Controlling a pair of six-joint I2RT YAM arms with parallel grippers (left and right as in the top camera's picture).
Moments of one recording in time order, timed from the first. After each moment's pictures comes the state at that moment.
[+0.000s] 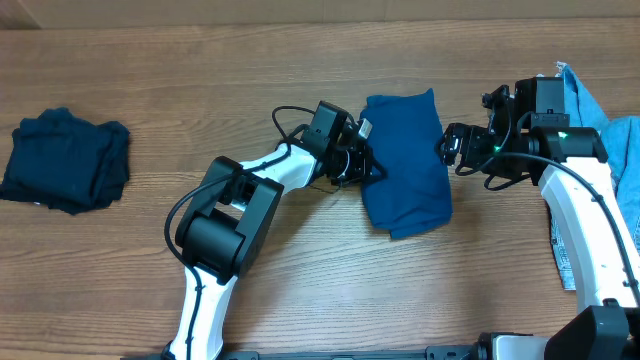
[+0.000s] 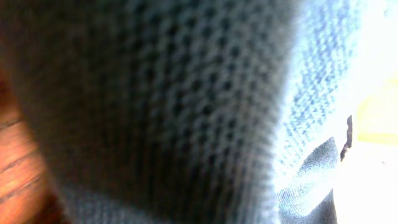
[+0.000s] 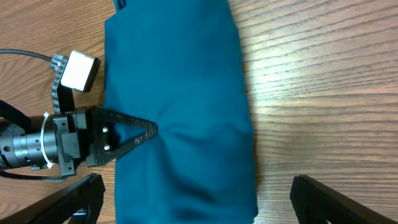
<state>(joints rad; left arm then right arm) -0.51 2.25 1.36 -0.10 0.76 -0.65 -0.04 1.50 1.24 -0.89 -0.30 0.17</state>
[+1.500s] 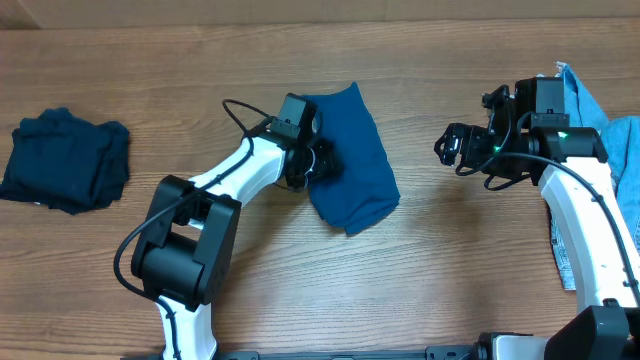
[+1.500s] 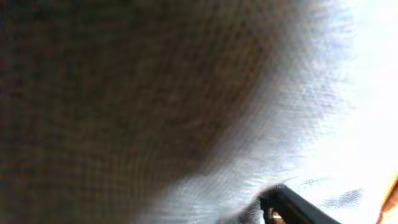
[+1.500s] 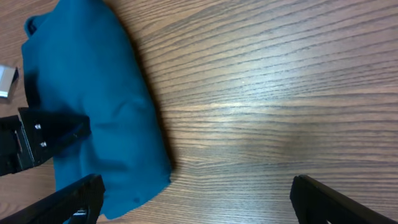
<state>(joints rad) -0.42 2.03 1.29 -0.45 0.36 -0.72 -0.04 1.50 1.24 -0.89 -0.30 0.17</state>
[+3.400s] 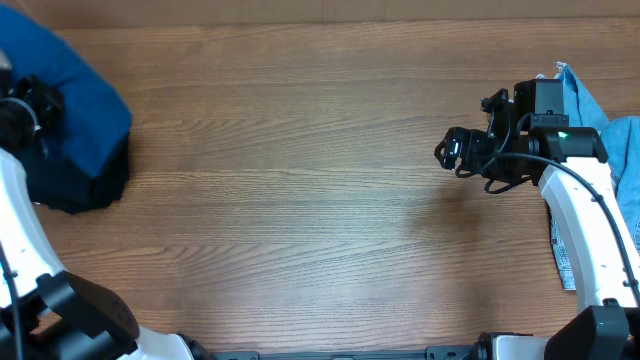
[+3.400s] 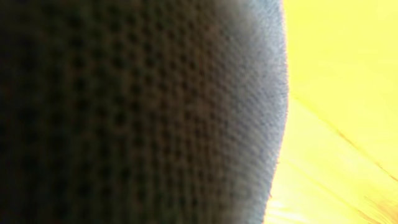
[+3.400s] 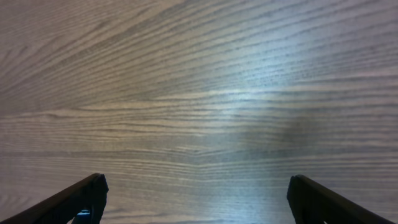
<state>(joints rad) 0.60 1.71 1.63 -0.73 0.38 -0.23 -0.04 1.50 1.24 -0.93 -0.30 0.17</state>
